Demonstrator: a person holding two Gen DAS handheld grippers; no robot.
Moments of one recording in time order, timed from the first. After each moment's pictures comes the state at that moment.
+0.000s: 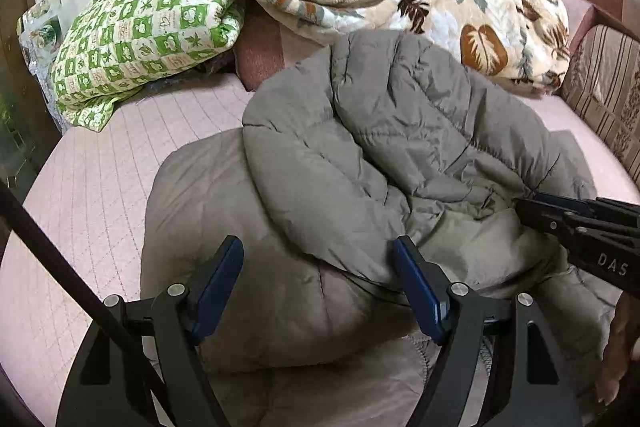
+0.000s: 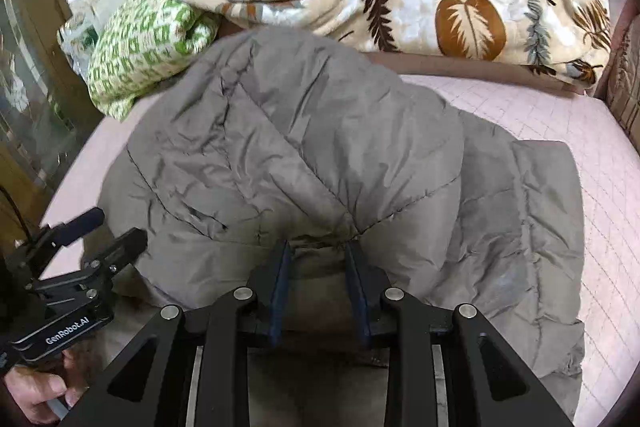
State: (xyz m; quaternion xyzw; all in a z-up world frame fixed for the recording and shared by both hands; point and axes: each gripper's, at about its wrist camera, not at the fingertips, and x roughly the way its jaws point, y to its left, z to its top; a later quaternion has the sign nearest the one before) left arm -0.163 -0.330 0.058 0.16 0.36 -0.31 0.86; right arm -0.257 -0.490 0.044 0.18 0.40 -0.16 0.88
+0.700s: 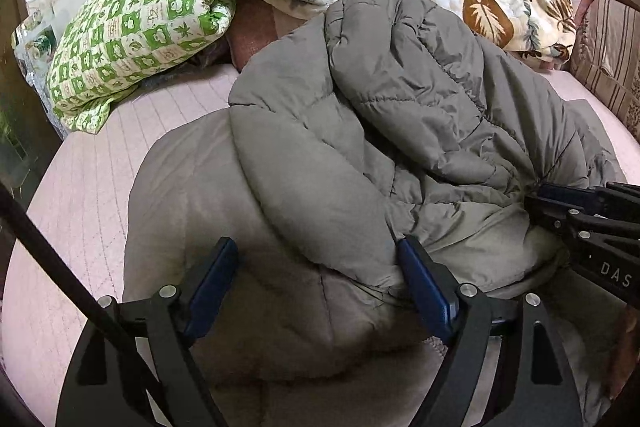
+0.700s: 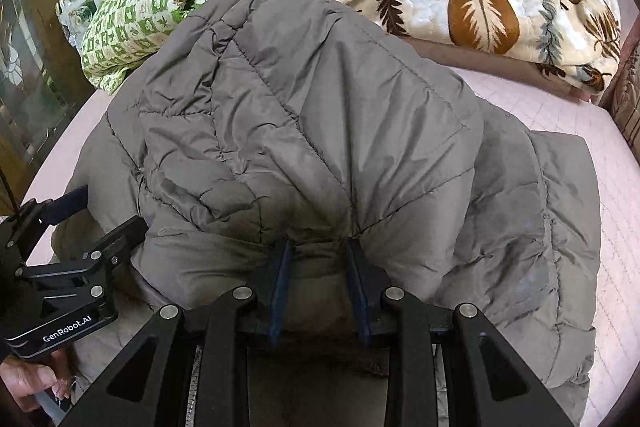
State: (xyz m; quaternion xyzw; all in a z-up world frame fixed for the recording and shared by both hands) left arm -0.160 -0.339 0.035 0.20 0.36 -0.31 0.86; right arm -0.250 -0.482 0.020 0.15 0.42 -0.16 0.88
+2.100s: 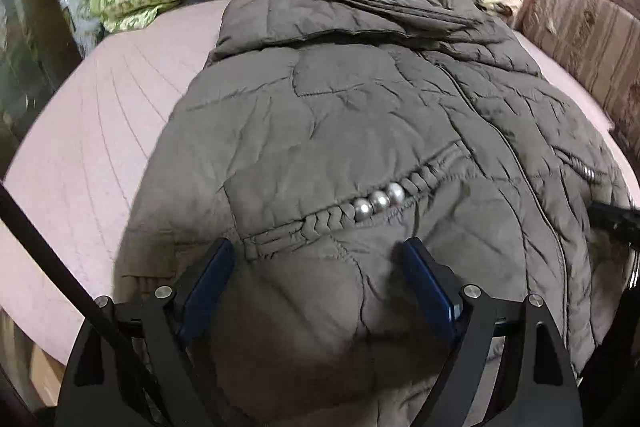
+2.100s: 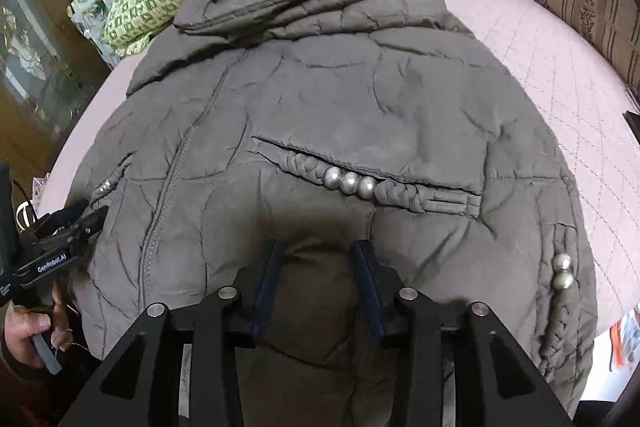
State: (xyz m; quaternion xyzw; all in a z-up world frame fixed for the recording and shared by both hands) left arm -0.347 -0.139 0.017 0.17 0.42 -0.32 0.83; right arm -0.521 -0.365 0.008 0.24 0.44 -0.17 0.85
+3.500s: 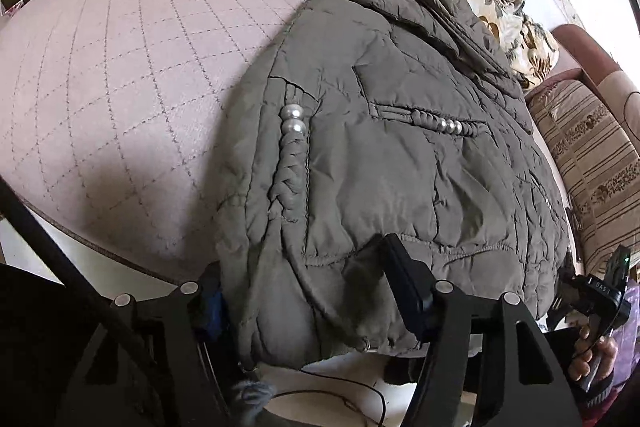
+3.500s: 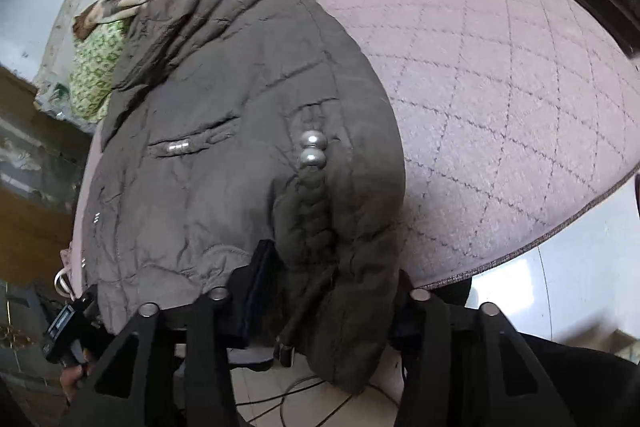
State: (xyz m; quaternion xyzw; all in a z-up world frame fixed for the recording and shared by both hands) left arm -0.359 -0.013 -0.009 -0.04 0.52 -0.30 0.80; right arm -0.634 -0.436 -0.021 0.41 0.42 -0.21 0.78
